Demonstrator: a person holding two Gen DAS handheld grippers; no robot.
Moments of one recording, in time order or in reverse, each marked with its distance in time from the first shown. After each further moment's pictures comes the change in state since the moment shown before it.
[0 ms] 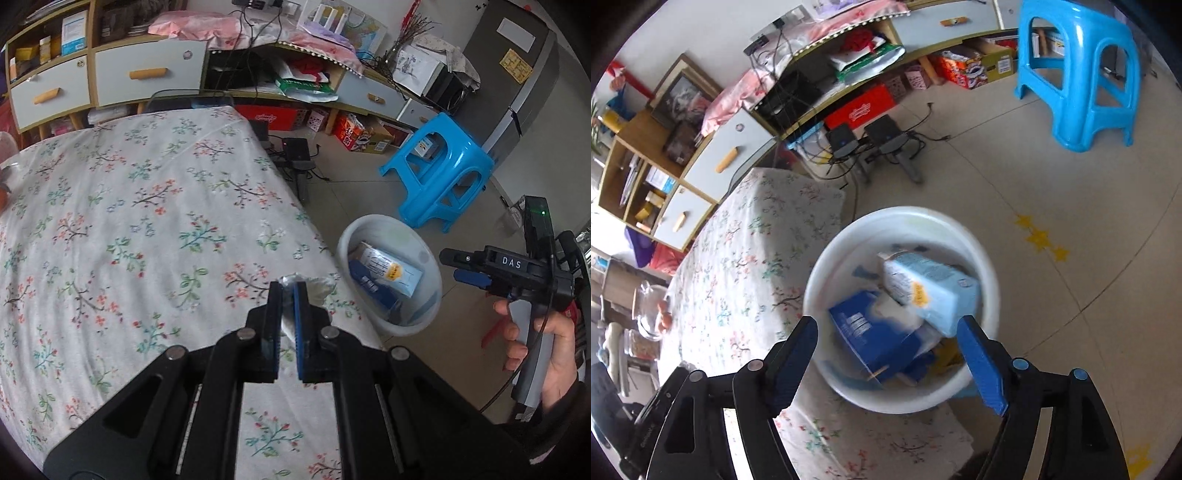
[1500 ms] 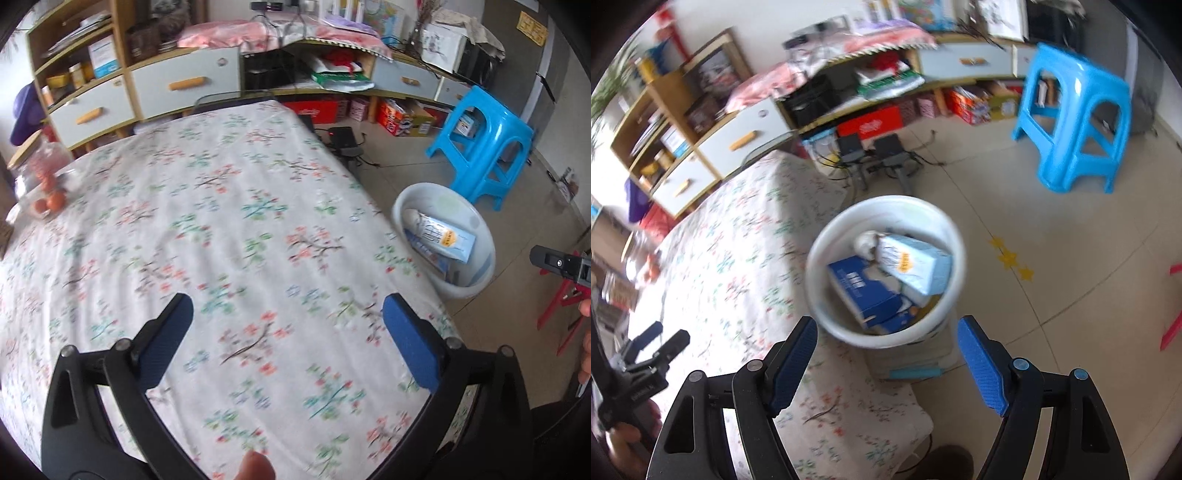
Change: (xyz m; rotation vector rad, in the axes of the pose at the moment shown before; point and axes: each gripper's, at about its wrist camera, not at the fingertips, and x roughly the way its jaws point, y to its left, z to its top) left arm -0.030 0.011 -0.041 0.065 -0.016 0.278; right arm -0.058 0.047 -0.075 -0.243 -0.127 -0.108
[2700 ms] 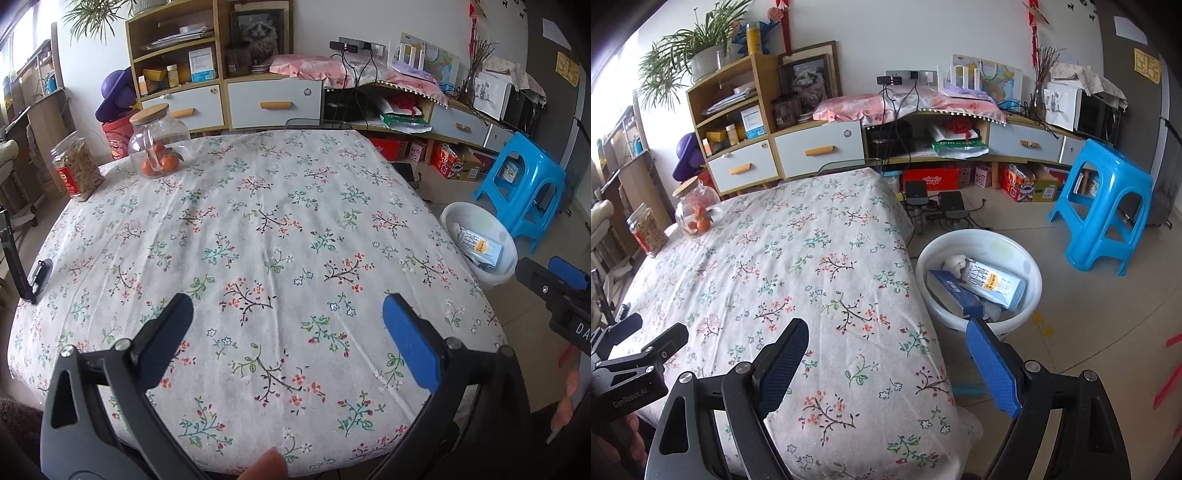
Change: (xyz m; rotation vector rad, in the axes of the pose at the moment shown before) left arm -0.076 0.041 -0.084 -0.157 -0.151 0.189; right arm -0.033 0.111 -0.079 -0.208 -0.224 0.021
